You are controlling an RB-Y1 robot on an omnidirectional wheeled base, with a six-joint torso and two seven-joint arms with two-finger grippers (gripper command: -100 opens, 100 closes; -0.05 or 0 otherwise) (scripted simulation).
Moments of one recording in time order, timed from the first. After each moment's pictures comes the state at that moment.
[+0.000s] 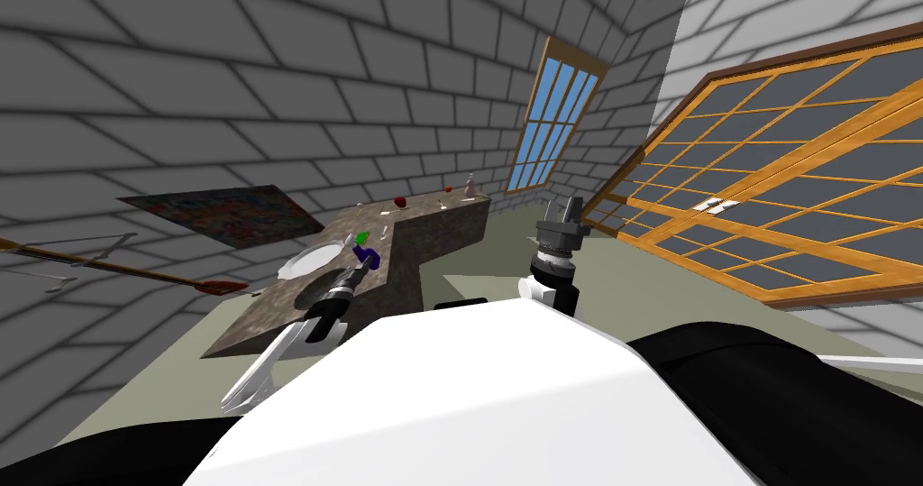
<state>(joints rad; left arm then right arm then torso) 0.56 0.55 0.20 -1.90 -0.41 0.06 -0.21 0.53 0.05 -0.02 -2.40 -0.05 -0.64 0.04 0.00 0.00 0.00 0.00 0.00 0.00</state>
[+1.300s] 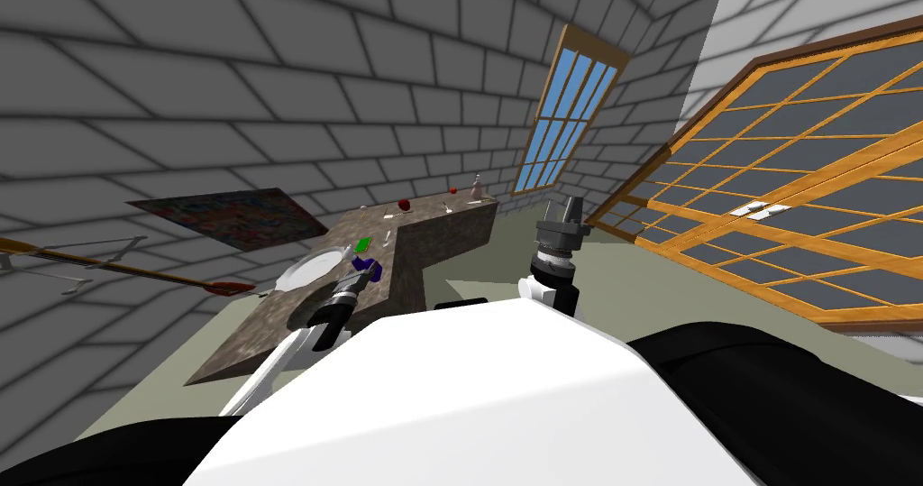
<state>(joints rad) 0.64 0.53 0.15 -2.03 -0.54 0.16 -0.32 0.53 0.05 -0.02 -2.40 -0.05 -0.64 0.04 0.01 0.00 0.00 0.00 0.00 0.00</state>
